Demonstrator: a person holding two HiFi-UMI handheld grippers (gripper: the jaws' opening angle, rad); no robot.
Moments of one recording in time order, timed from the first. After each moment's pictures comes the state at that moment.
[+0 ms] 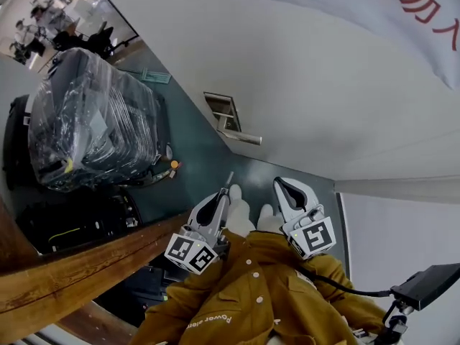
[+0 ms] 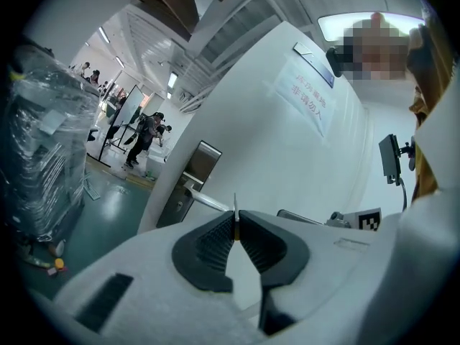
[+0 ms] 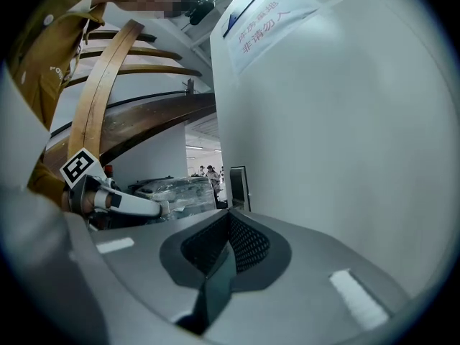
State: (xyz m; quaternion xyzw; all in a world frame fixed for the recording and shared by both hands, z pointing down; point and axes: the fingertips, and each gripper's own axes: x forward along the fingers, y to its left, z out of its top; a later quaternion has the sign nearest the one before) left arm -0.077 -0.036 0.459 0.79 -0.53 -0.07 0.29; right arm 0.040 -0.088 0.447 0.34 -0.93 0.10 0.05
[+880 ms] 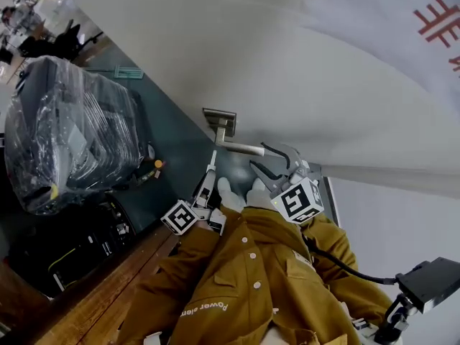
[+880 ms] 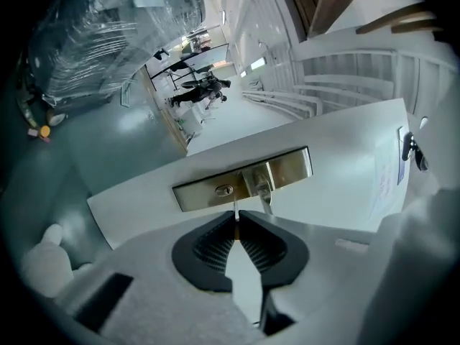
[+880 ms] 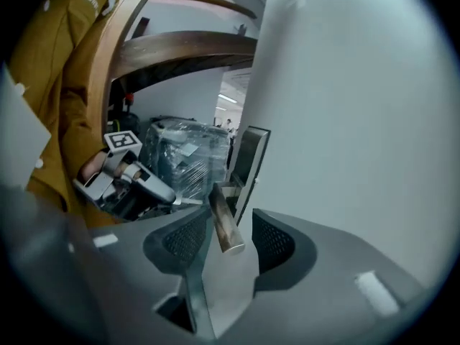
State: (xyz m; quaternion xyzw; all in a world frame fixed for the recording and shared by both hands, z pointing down) left arm -0.155 -0.099 0.567 0.65 -0.44 -0.26 0.56; right arm -0.040 -0.142 0.481 0.27 -0.92 -0.05 0.29
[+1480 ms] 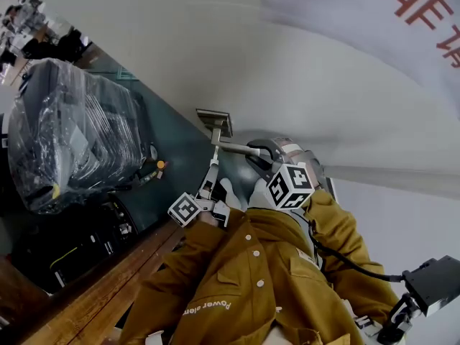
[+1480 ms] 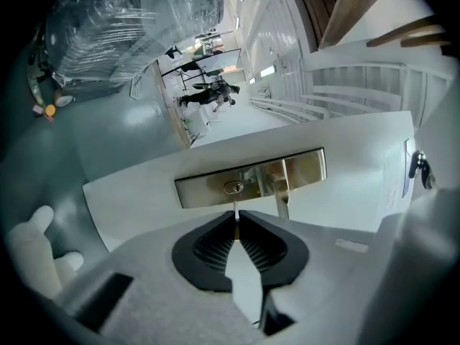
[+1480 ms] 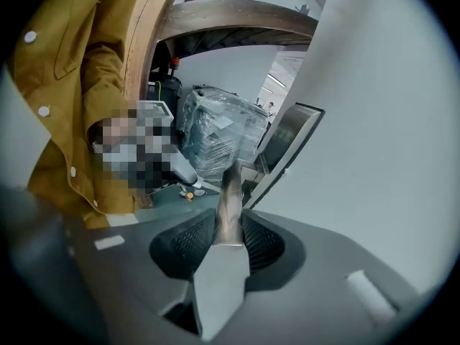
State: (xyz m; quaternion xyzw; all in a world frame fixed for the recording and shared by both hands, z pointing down) left arm -0.141 -0.116 0.583 0.61 -0.41 -0.34 0.59; right arm -0.061 -0.143 0.523 0.13 -0.89 -0.15 0.40
